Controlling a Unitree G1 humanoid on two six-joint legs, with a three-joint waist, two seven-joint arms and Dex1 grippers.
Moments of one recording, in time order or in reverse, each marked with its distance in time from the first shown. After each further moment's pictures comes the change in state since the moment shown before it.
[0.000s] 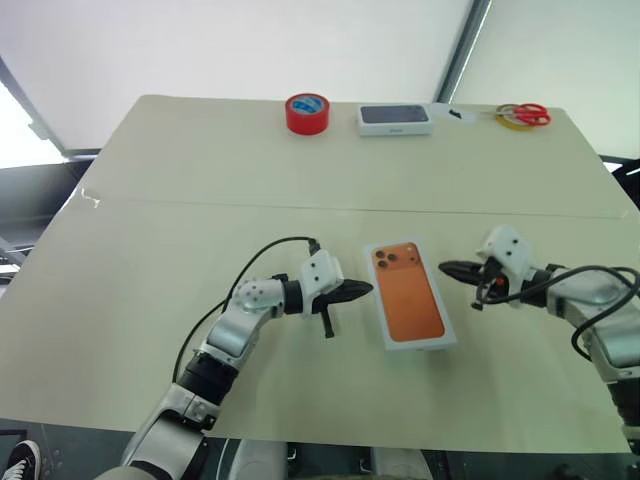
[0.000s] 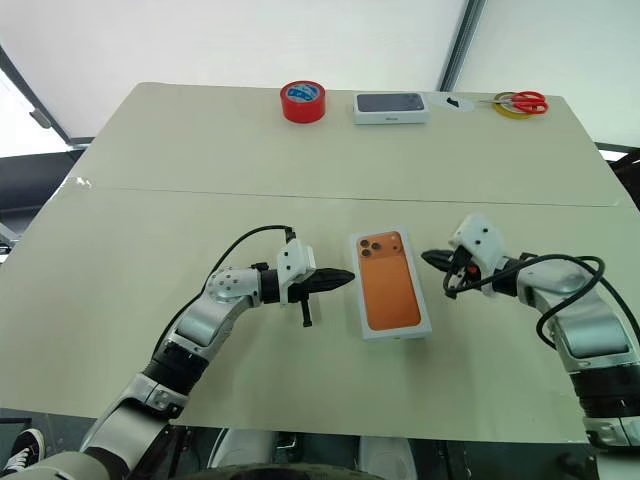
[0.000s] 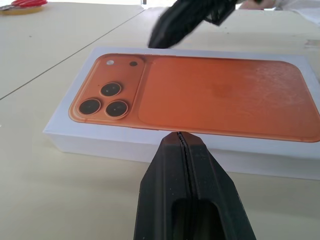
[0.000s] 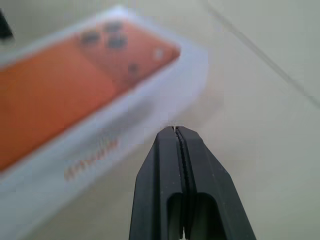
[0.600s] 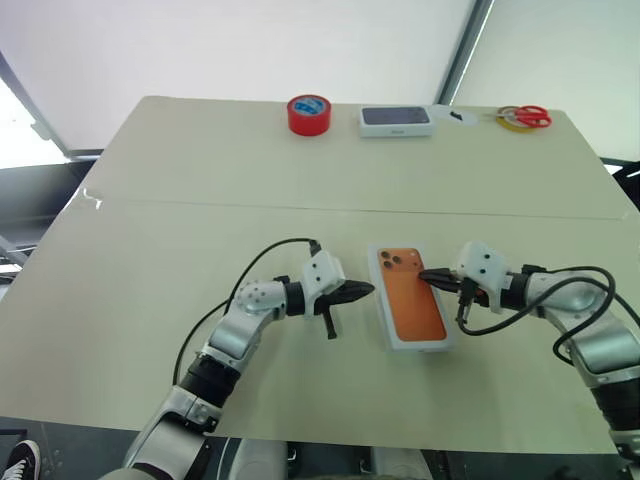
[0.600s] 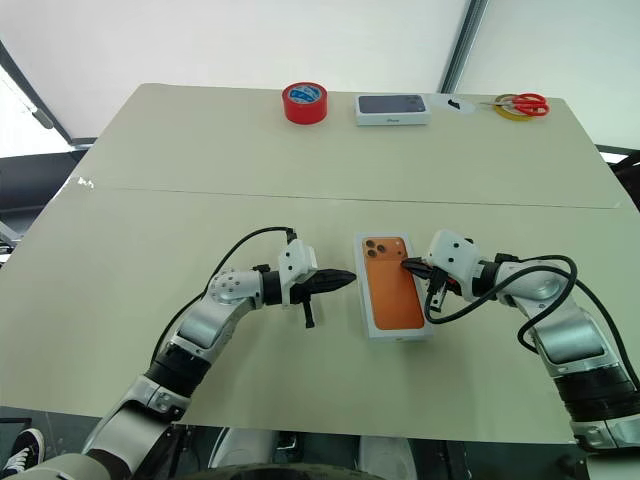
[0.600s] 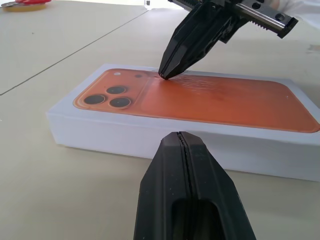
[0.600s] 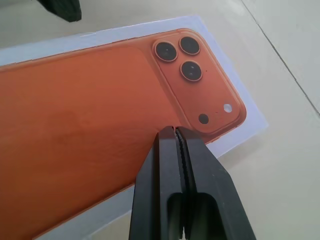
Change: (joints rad) left arm 0.009 0.000 -0.001 -0.011 -0.003 0.021 0.018; right arm 0.035 0.000 0.143 -0.018 -0.242 -0.222 0.024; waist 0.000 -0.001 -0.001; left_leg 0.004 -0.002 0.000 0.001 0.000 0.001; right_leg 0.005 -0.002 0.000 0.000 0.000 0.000
